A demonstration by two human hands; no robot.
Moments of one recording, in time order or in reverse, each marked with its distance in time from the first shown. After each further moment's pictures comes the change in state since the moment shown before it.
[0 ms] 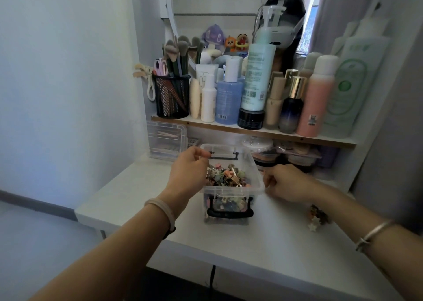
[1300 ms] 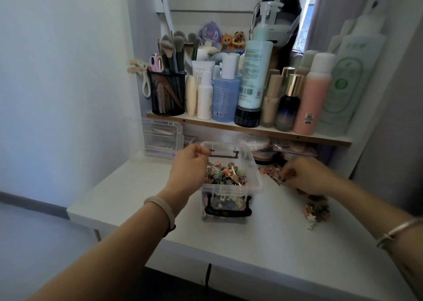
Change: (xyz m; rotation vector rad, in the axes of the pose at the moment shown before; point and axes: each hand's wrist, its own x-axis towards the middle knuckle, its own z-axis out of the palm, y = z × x) left_hand 0.005 -0.002 0.006 0.030 -0.009 0.036; right_hand -0.016 0.026 -0.022 -0.057 0.054 0.118
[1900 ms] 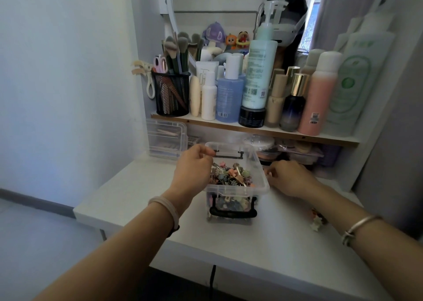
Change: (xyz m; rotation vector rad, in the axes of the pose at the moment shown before) left_hand 0.000 0.001 0.000 -0.008 -0.020 0.001; right_hand 0.026 -0.022 0.031 -0.020 0.073 0.042
